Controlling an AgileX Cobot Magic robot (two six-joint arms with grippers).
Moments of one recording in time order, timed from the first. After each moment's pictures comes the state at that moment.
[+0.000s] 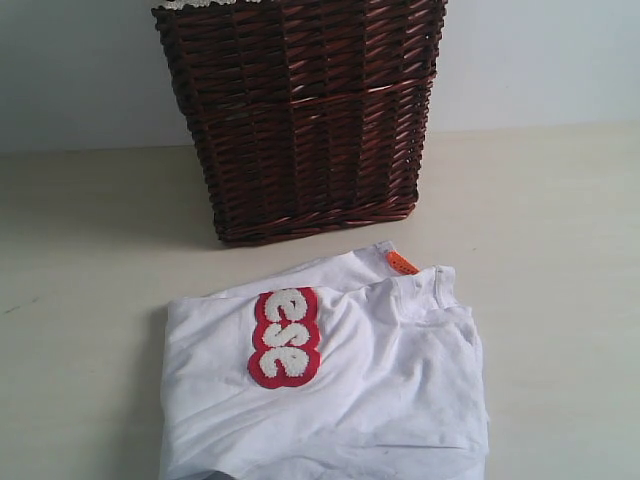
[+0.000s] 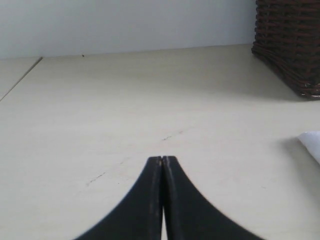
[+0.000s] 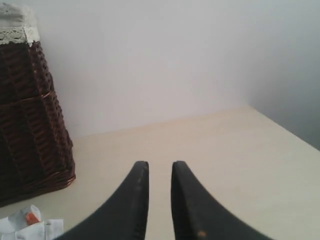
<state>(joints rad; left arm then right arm) 0.13 0.01 0.00 -0.11 0.37 0.17 -0.04 0.00 -0.13 -0.20 0.29 0.33</state>
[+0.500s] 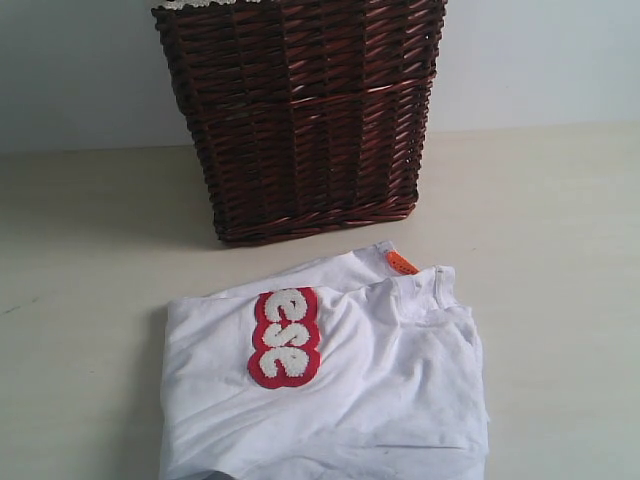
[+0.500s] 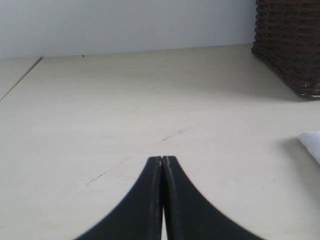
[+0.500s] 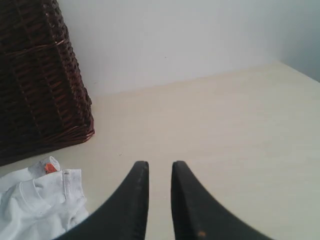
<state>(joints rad) 0.13 0.01 0.00 -0.11 0.37 0.17 0.00 0.00 0.00 -0.06 0.27 0.22</state>
